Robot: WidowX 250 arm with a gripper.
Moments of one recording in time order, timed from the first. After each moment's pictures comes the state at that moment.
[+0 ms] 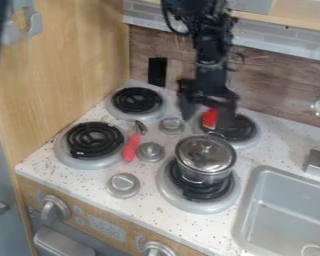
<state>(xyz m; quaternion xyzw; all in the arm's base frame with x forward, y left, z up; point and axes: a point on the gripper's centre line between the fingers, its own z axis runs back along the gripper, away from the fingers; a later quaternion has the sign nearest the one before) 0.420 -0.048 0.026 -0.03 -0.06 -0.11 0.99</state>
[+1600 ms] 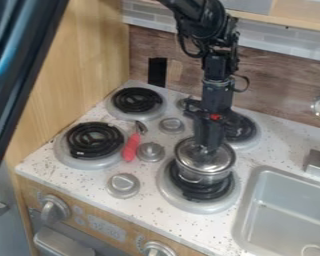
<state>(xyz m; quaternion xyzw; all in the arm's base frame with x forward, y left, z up) 0.410 -0.057 0.003 -0.04 0.03 -0.17 0.98</state>
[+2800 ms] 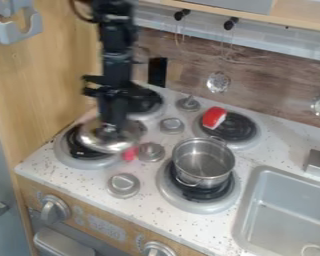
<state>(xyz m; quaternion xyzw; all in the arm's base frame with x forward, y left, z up) 0.340 0.116 0.043 0.02 0.01 0.08 1.00</state>
